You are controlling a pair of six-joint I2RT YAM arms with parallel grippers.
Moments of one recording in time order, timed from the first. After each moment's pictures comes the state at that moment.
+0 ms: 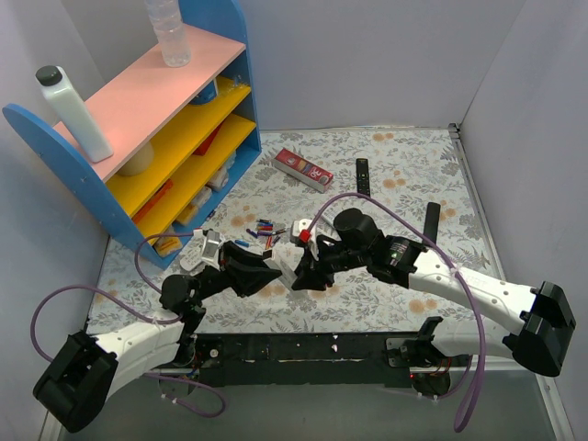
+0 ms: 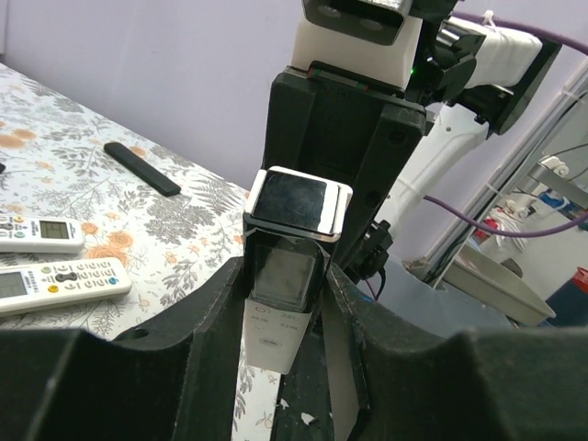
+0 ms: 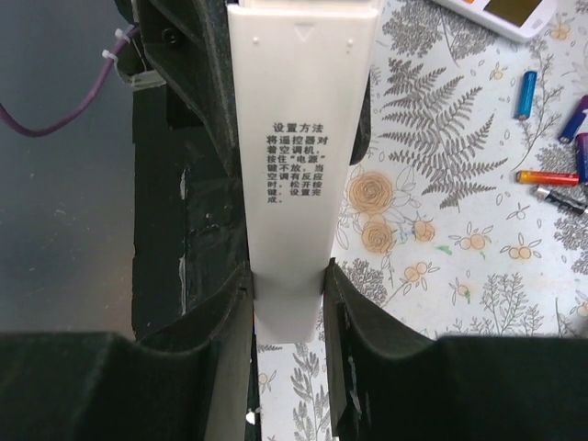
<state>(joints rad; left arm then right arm) -0.61 0.87 0.03 1.31 0.61 -0.77 1.00 1.16 0.88 -0.29 -0.56 -0.11</state>
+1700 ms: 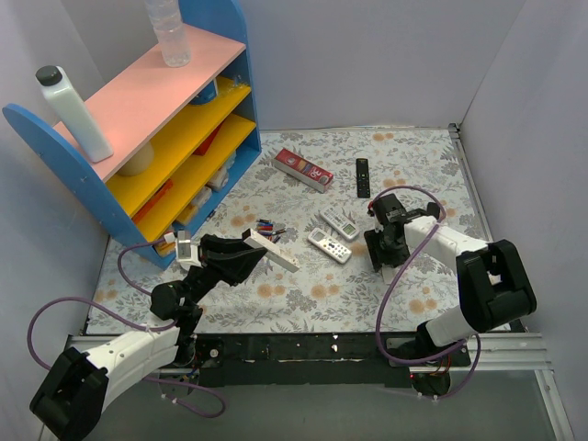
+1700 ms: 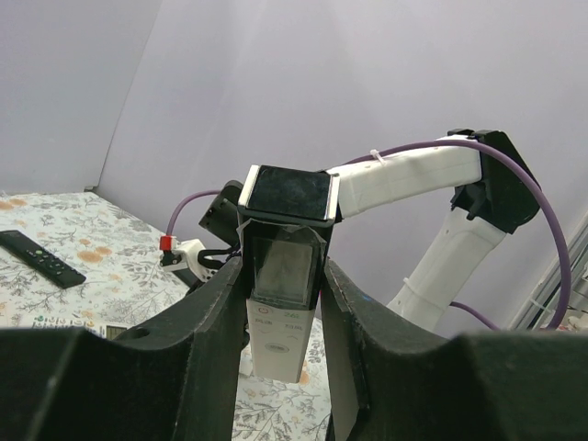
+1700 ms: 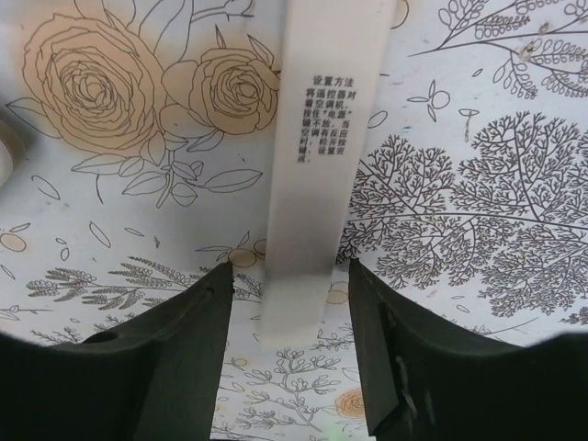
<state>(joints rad) -0.60 0.74 0.03 1.35 0.33 -0.76 0.39 1.49 0.81 -0.66 0.06 0.14</state>
